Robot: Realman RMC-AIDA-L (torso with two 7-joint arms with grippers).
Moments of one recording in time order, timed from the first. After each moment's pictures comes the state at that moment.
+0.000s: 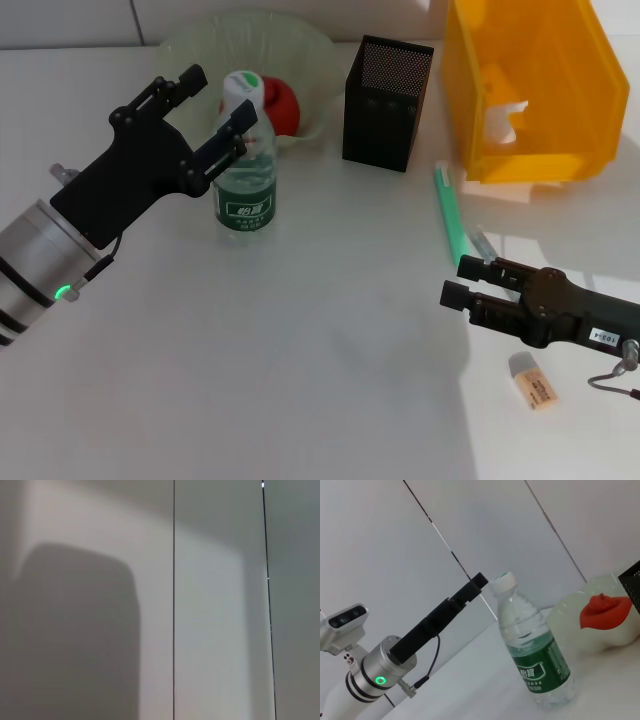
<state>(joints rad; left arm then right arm) -0.41 -2.08 1.44 0.26 0.63 1.40 -0.56 0.34 2.08 -0.71 -0.39 -1.80 -1.60 1.31</state>
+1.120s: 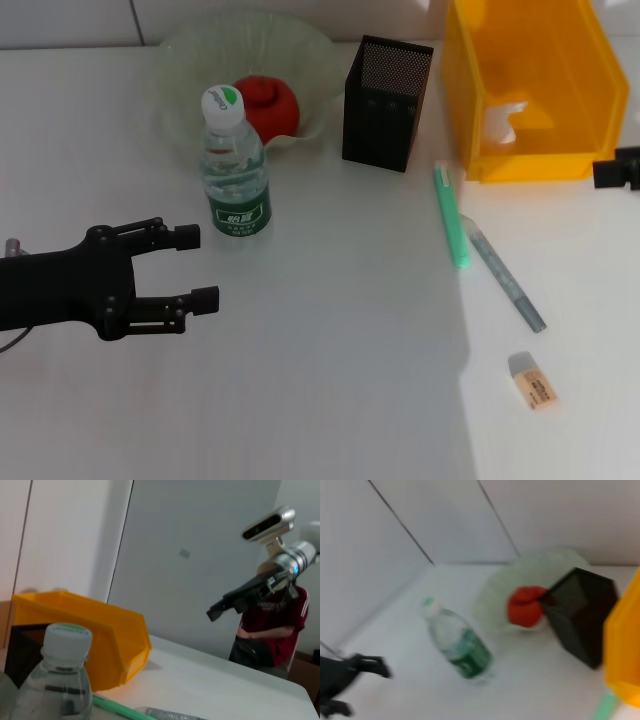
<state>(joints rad) -0.37 -1.88 1.16 0.50 1.50 1.67 -1.22 0.39 1.99 -0.68 -1.36 -2.05 -1.88 2.29</state>
